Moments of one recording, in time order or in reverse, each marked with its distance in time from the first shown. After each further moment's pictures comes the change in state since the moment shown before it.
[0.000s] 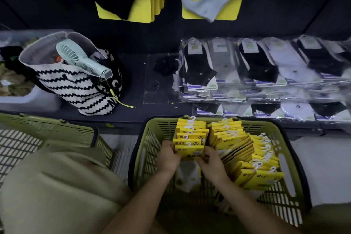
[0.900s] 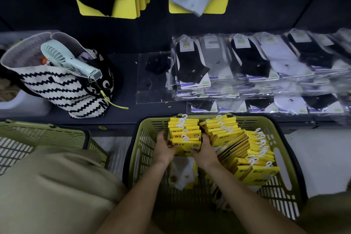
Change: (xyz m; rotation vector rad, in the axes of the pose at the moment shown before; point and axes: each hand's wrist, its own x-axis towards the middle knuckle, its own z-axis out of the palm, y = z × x) left_hand 0.016 0.009 -0.001 -0.166 -0.071 0.003; right_hand 0.020 -0.021 -0.001 -0.005 0.030 0.073
